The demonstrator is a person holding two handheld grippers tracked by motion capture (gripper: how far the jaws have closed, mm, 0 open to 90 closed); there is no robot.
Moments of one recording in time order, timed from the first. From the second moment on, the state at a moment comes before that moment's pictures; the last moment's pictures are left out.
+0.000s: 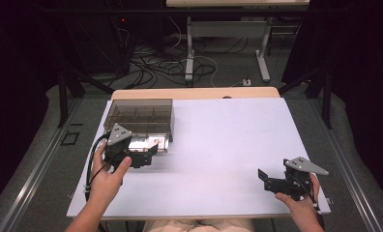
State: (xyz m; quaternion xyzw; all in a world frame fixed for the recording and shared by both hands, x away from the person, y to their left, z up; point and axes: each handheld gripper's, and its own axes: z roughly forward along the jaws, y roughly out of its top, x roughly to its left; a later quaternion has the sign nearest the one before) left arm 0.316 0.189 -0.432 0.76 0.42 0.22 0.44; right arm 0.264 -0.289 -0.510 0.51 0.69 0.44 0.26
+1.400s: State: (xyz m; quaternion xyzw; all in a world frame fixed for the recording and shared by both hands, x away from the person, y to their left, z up) left arm 0.279 0.321 -0.489 0.70 0.50 0.27 0.43; right arm 0.256 -0.293 -0.508 0.52 0.69 0.43 0.27
